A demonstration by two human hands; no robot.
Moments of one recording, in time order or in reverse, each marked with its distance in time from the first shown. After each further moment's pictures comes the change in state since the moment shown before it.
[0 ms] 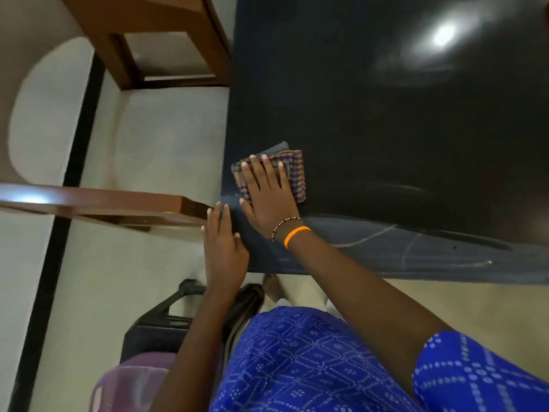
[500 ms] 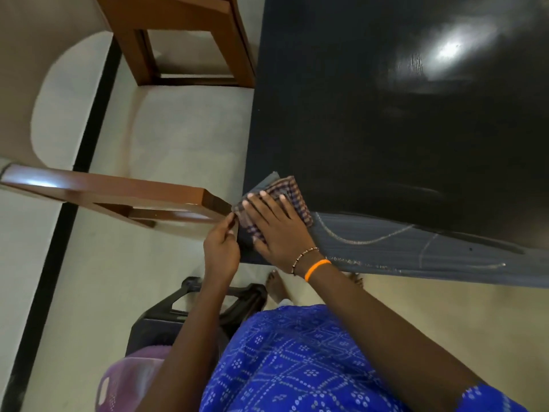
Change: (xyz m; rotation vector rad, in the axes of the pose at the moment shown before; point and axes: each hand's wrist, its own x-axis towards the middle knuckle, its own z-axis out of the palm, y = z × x) left_hand 0.001 -0.035 -0.023 -0.486 0.003 -0.210; right_hand -0.055 -0.030 0.019 -0.091 0.017 -0.218
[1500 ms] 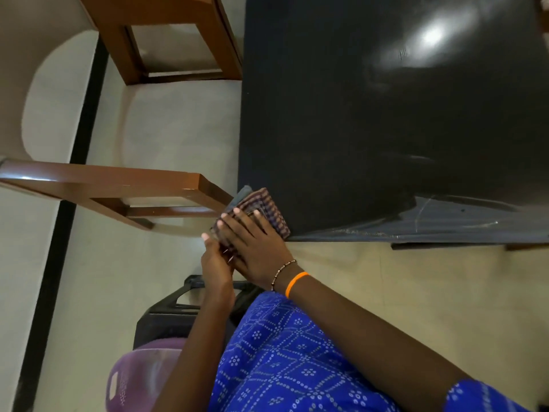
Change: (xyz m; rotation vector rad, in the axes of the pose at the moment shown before) left_hand -0.053 -0.036 -0.008 -0.536 -0.009 -0.332; right_hand -0.034 -0.070 0.019 0.002 0.008 -0.039
